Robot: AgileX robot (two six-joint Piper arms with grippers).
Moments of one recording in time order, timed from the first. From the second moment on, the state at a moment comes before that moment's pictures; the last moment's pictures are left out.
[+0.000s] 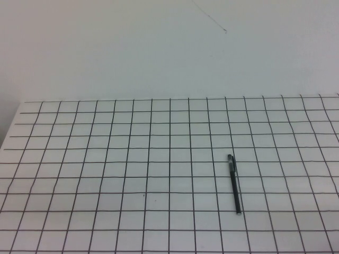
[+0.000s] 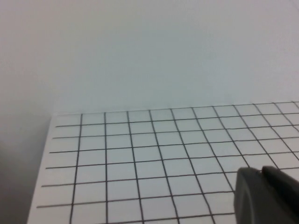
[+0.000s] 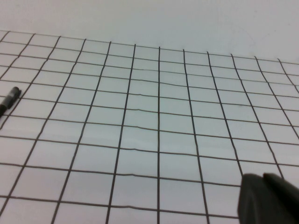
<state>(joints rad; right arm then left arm) -0.03 -0.01 0.00 0.04 0.33 -0.16 -0.08 0.20 -0.28 -0.32 0.27 0.19</state>
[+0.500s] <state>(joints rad) -0.03 -0.01 0.00 0.04 0.33 -0.16 -0.08 0.11 -0.08 -0.06 -0.01 0.00</state>
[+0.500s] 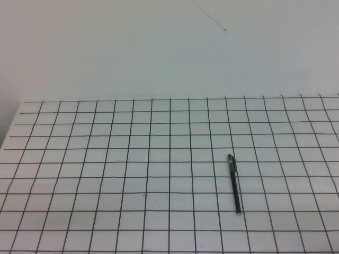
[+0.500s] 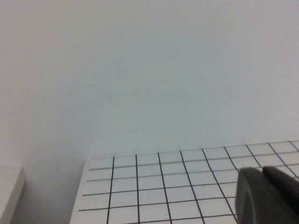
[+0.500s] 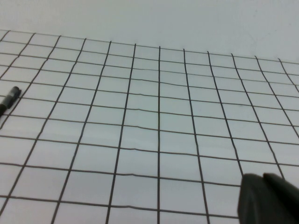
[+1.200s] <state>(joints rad) -0.03 -0.01 0.00 0.04 0.33 -0.16 -0.03 -0.01 0.00 -0.10 0.33 -0.05</state>
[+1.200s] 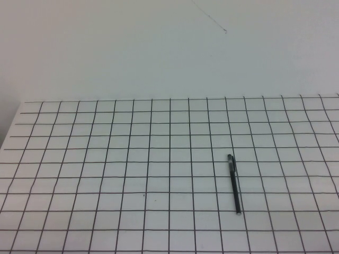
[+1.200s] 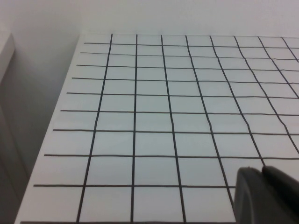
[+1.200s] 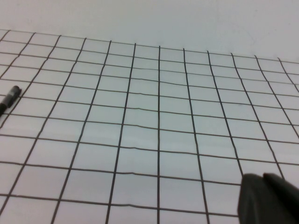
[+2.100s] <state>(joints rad) -0.03 -0.01 0.00 0.04 0.33 -0.16 -0.03 -0.01 0.00 -0.10 0.32 -0.08</state>
